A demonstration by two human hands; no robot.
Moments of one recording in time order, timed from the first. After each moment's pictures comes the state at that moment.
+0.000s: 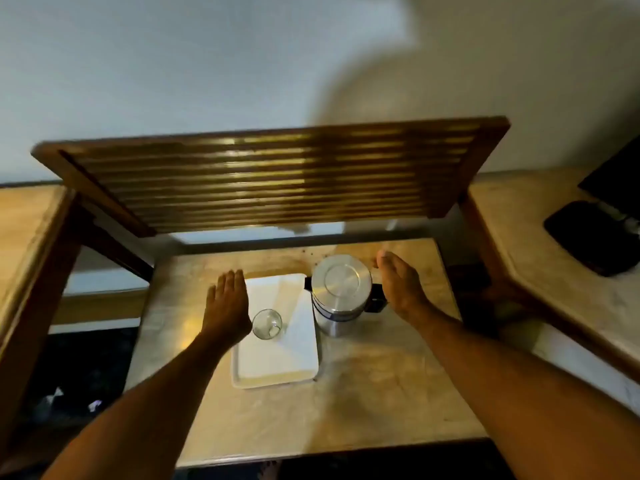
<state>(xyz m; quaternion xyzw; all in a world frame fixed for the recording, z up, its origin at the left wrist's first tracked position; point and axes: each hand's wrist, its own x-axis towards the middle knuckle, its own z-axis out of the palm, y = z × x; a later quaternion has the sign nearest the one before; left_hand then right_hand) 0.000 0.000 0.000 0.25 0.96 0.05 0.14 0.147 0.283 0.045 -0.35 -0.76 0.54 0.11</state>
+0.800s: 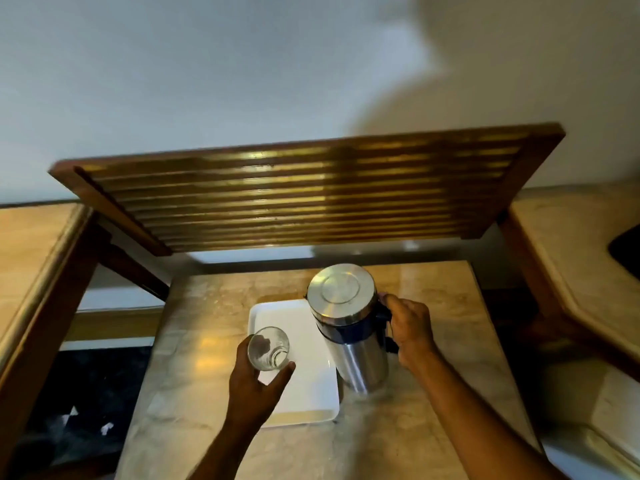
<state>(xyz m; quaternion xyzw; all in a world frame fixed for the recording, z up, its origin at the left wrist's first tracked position) 0.068 -0.016 -0.026 0.07 0.85 0.51 0.10 0.121 0.253 0.018 -0.42 -0.58 0.68 0.15</state>
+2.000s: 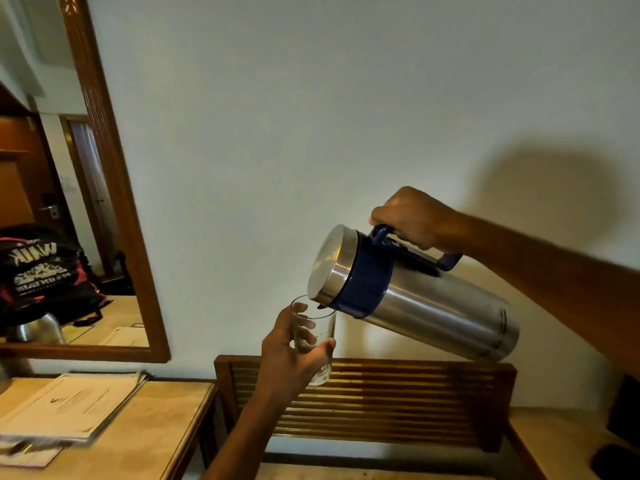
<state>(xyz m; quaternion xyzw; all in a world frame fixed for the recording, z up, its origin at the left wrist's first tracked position) 0.044 -0.052 0.437 0.32 0.75 0.56 -0.14 0.108 0.163 0.651 -0.02 -0.94 0.27 0.21</state>
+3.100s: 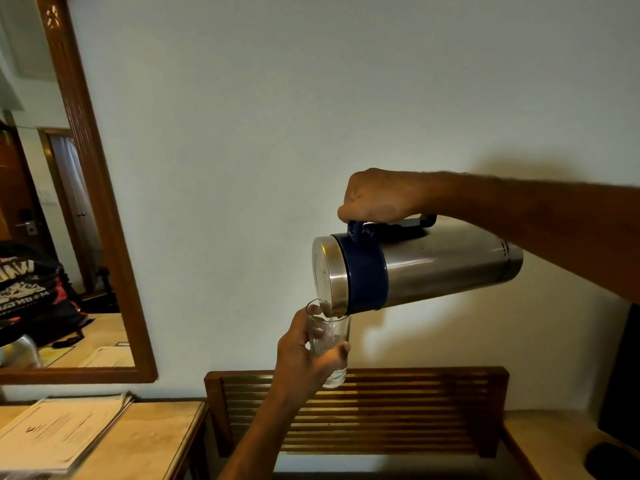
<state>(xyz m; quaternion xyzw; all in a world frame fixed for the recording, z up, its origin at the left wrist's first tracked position) 0.037 -0.021 0.441 0.37 0.70 0.59 -0.12 0.101 0.130 0.704 0.06 -0.99 0.02 0.13</state>
